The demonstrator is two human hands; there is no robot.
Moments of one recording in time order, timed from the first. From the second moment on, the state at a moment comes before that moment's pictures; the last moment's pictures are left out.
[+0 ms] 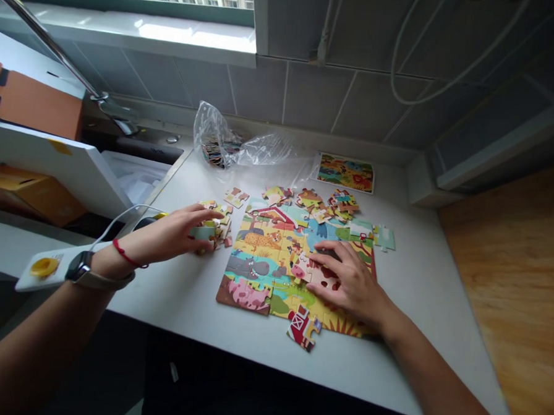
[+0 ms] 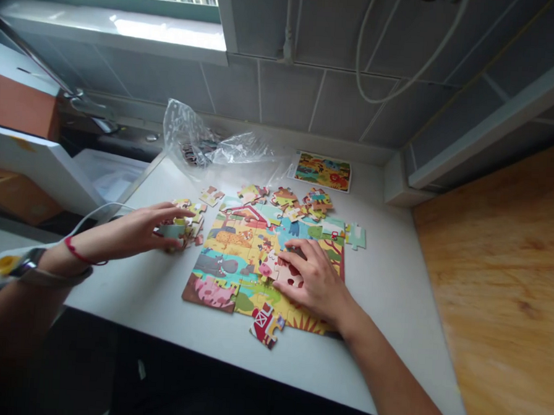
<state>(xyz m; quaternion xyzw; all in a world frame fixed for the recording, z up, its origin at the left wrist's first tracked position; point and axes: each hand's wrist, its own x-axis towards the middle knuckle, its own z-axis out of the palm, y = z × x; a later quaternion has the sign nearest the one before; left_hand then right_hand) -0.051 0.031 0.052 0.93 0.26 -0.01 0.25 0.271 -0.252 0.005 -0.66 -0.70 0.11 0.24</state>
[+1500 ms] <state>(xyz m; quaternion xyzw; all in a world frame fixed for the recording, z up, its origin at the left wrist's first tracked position) -0.075 -0.098 -0.003 0.94 0.18 0.18 0.20 0.275 -0.254 0.004 -0.67 -0.68 0.14 0.25</state>
